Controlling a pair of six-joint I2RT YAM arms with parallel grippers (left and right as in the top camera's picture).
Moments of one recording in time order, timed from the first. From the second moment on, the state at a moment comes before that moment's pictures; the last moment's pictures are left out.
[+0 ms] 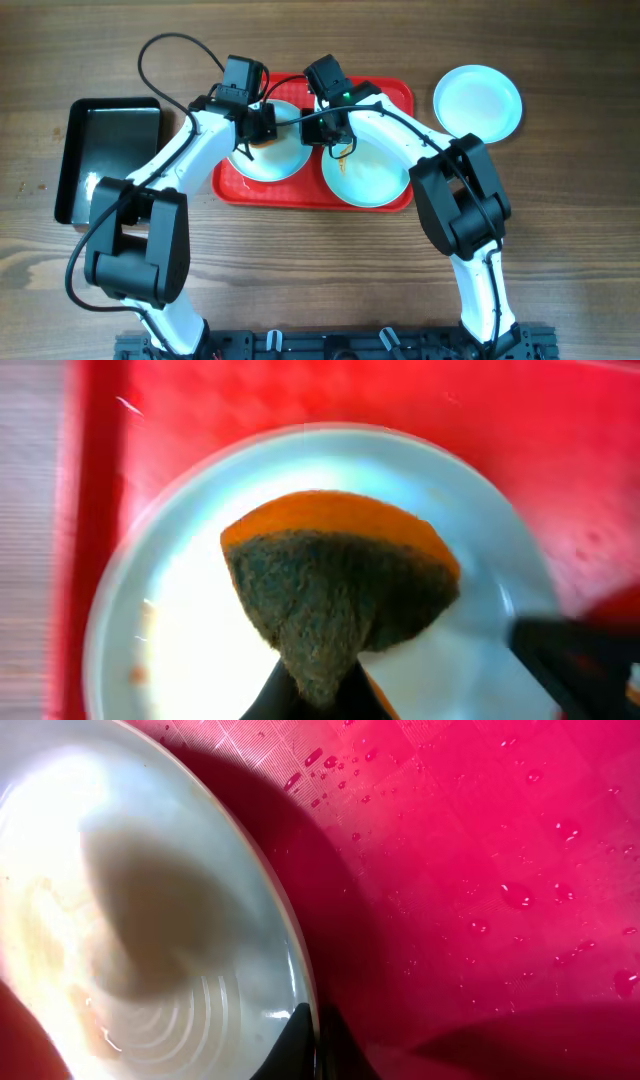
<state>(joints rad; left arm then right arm) -0.26 1.89 1.27 -0.53 0.01 -0.31 0.55 2.26 1.67 -0.62 -0.21 0.51</state>
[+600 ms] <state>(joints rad) -0.26 1.97 1.26 -0.55 -0.29 0.12 0.55 2.26 1.67 -0.62 -0.21 0.49</state>
